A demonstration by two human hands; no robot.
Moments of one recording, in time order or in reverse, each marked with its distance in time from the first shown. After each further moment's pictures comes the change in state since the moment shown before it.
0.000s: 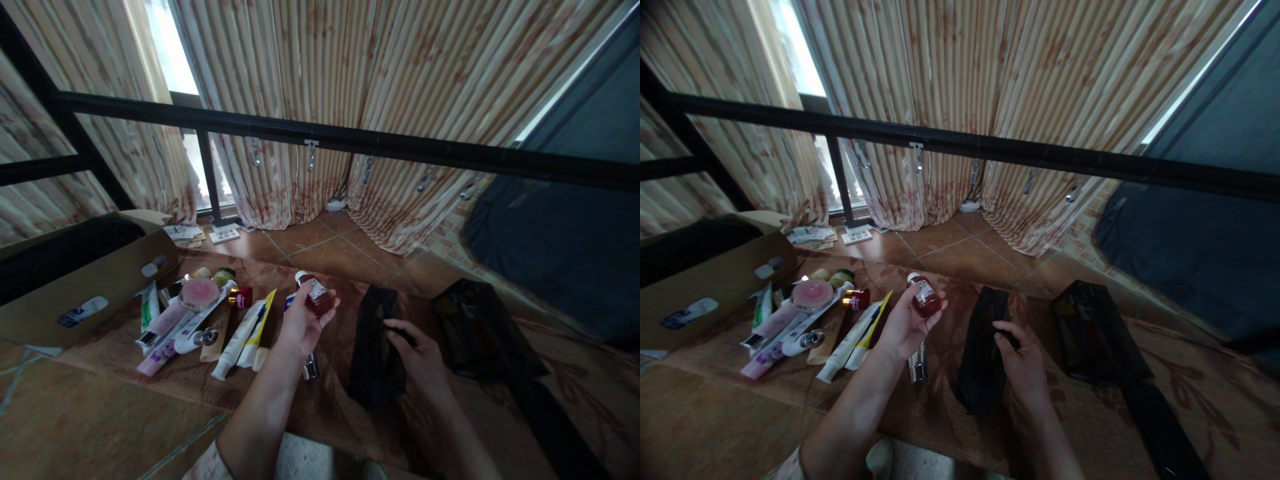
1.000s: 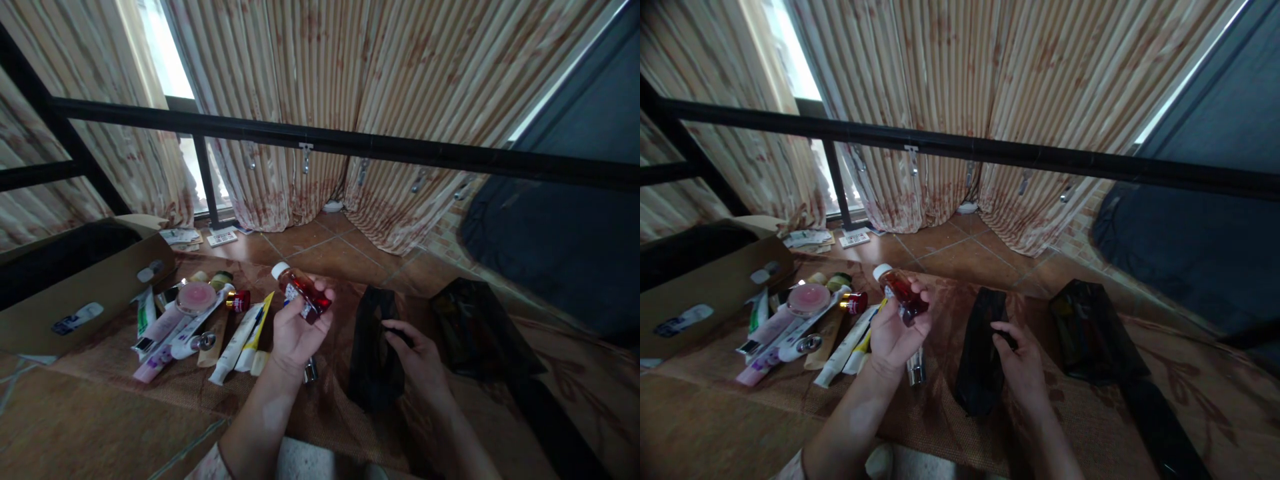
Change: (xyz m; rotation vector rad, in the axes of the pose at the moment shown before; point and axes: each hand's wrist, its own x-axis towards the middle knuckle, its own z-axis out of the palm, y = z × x) left_hand -0.020 0.005 -0.003 -0.180 -0.449 0.139; right_hand -0.002 0.001 0.001 0.045 0.008 0.034
